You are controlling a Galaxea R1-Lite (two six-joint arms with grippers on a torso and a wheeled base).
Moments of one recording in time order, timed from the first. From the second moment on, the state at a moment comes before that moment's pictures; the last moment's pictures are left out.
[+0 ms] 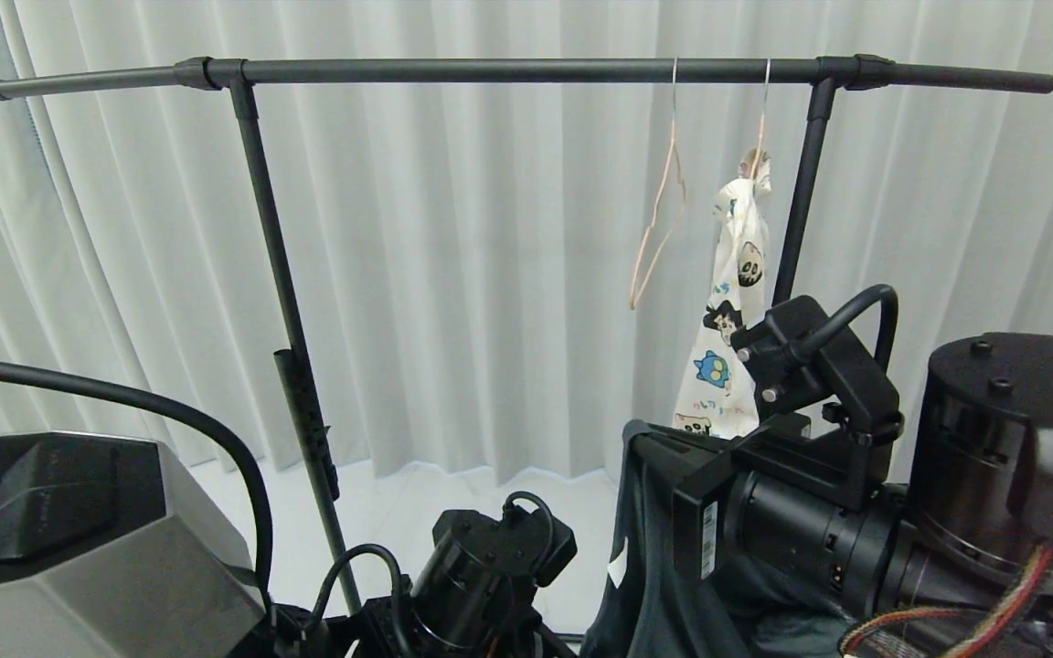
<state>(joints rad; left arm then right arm) -0.83 2.01 -0.53 -0.73 -0.07 -0.10 1.09 1.55 -0.76 -0.61 -0.31 0.19</state>
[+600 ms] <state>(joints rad) -0.87 1.90 -0.49 -0.76 0.19 -0.13 0.99 1.52 -0.76 -0.61 -0.31 0.11</state>
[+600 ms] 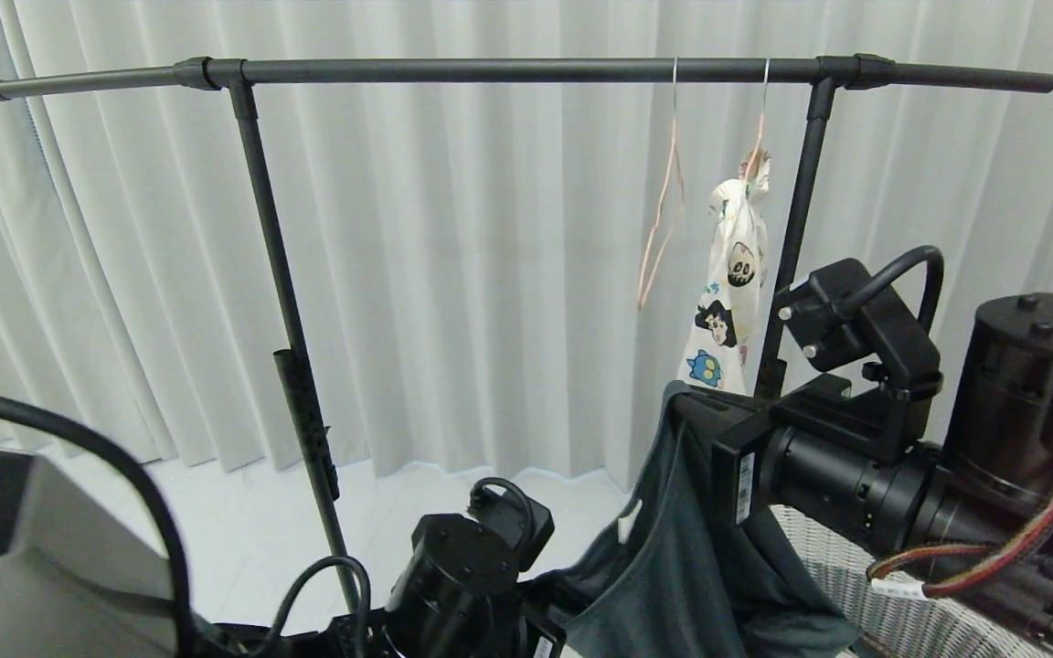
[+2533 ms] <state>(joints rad) -0.84 1.31 -1.40 0.08 0.32 0.32 0.78 1.29 -1.41 -0.01 -0.08 -0.11</state>
